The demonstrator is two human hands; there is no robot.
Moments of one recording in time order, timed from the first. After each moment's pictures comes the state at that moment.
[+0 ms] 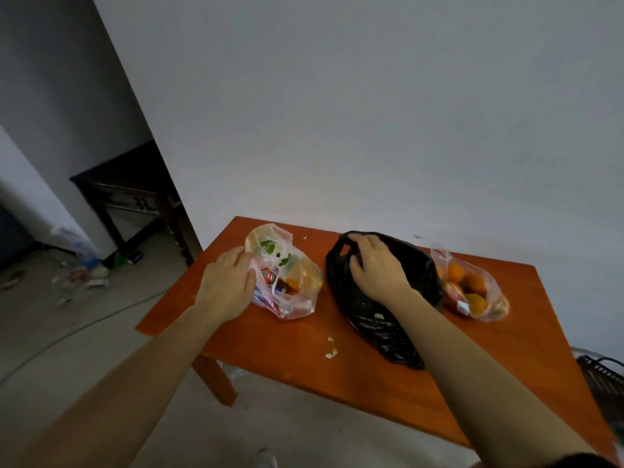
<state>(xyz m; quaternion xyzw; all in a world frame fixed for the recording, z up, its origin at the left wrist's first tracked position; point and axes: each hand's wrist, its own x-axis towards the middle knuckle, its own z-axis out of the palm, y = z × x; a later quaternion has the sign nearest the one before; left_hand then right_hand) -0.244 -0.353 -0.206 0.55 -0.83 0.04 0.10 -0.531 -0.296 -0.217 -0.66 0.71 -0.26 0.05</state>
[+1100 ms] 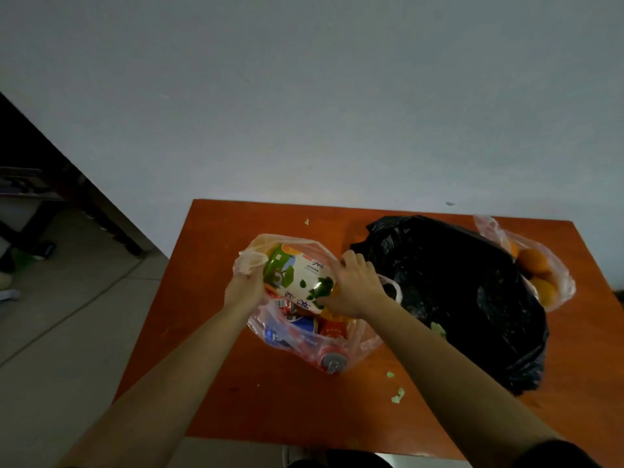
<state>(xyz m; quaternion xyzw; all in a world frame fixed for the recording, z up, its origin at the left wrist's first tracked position) -0.253 -0.649 -0.350 0.66 -0.58 -0.47 0.11 -0.445 -0.547 -0.338 -0.60 0.78 0.03 0.15</state>
